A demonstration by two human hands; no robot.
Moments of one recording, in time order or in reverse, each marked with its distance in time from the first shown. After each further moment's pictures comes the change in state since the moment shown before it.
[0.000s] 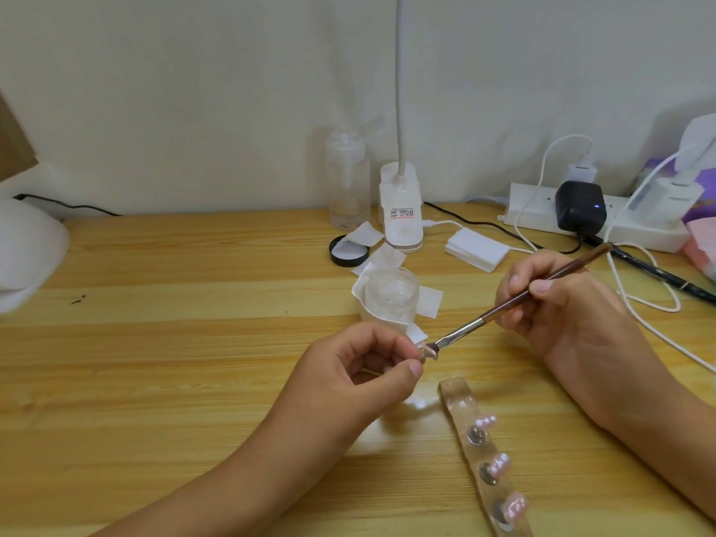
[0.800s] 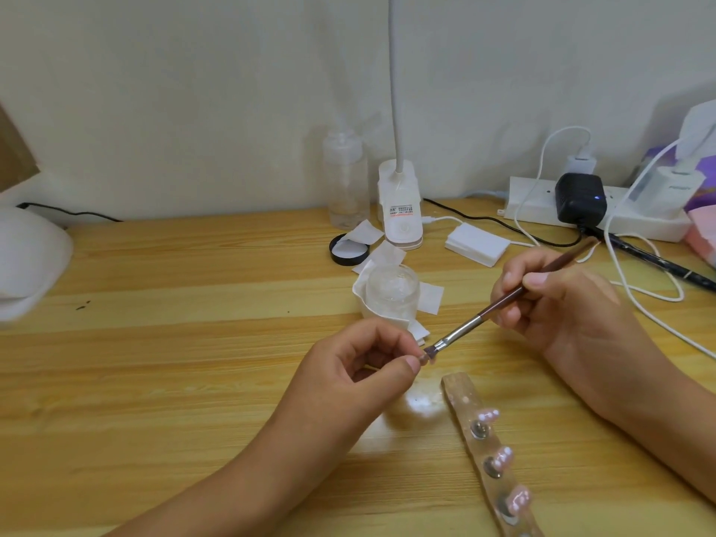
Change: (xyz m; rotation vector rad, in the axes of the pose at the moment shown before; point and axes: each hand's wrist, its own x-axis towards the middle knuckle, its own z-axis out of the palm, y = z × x) left_hand -0.002 0.002 0.001 0.056 0.010 0.024; right_hand -0.001 -0.002 0.004 0.014 -0.022 0.032
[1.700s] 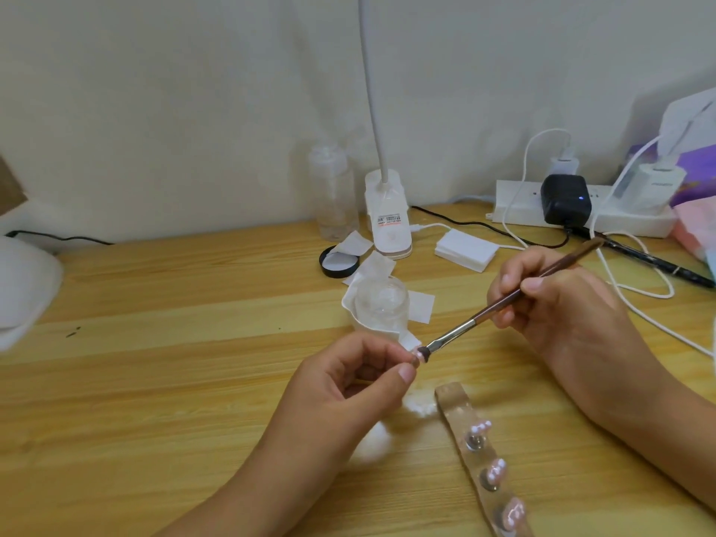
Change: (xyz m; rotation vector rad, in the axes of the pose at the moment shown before) left_hand 0.001 -0.001 0.001 -0.044 -0.003 -0.005; right_hand -0.003 0.000 -0.001 -0.011 0.071 -0.081
